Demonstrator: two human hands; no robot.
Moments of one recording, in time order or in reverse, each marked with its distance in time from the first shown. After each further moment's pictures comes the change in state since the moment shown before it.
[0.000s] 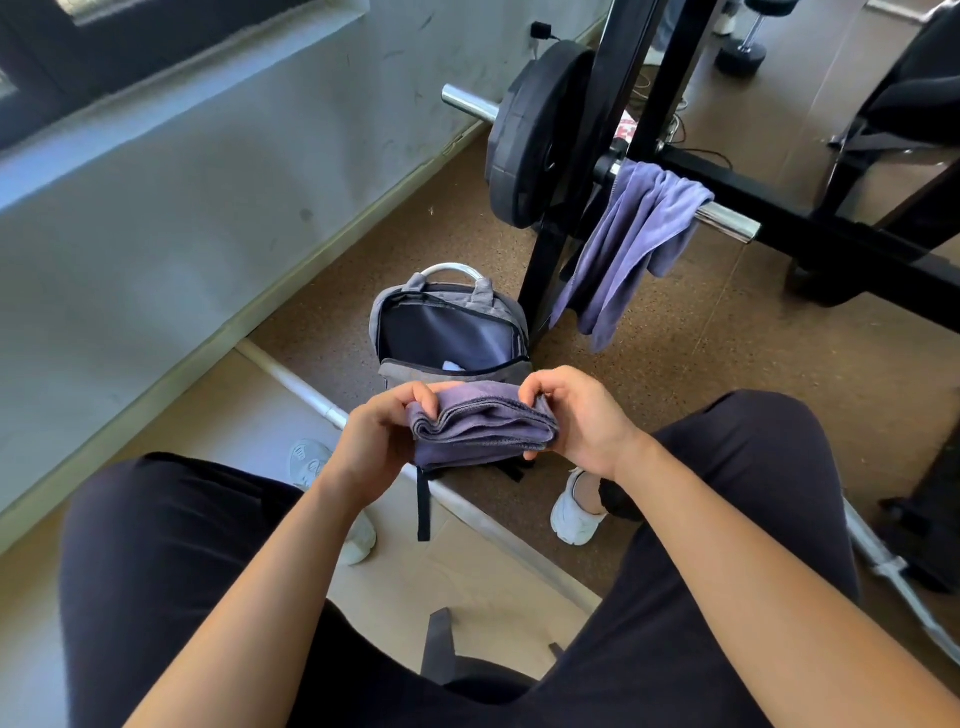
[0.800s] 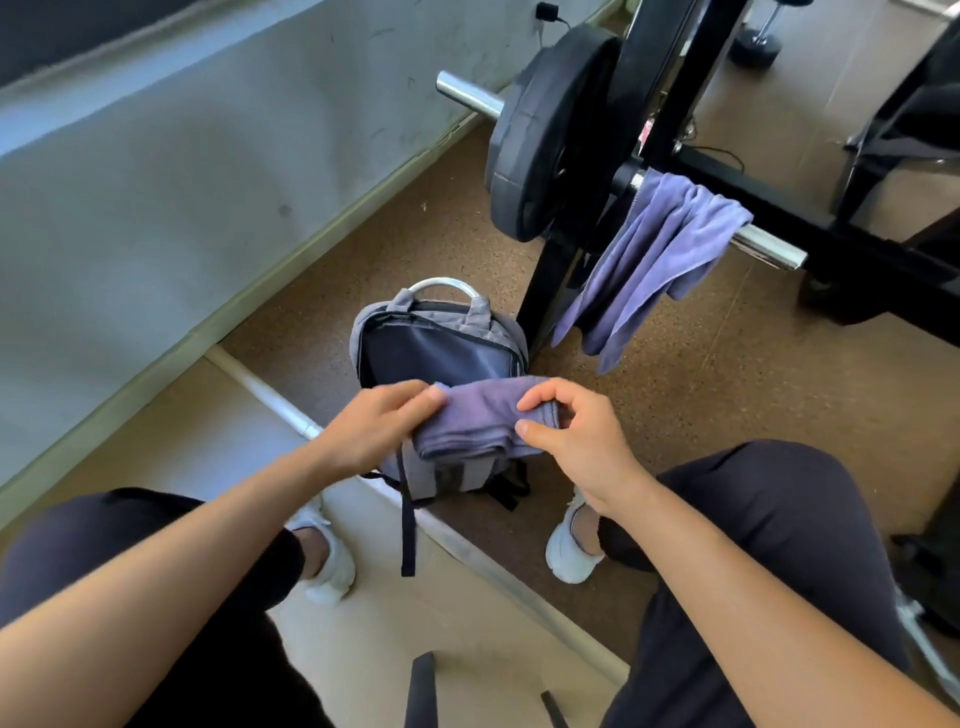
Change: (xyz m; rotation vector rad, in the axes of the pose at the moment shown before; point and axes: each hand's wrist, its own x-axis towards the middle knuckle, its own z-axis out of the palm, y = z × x) left_hand 0.081 0.033 -0.026 1.074 -0.013 0.009; right_hand 0.053 -0.002 -0.024 -0.548 0.437 -0.299
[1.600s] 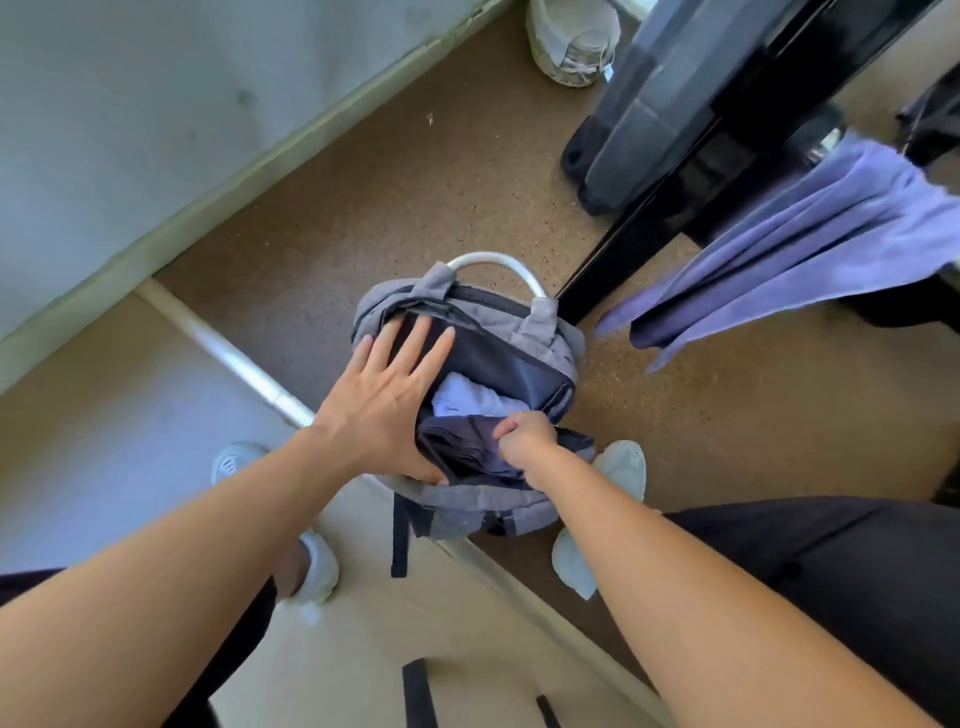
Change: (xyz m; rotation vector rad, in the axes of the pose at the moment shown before) left_hand 0.099 -0.121 -0.002 0.799 -0.068 0.113; right_hand 0.152 0.130 0.129 -0.397 -0.067 0.776
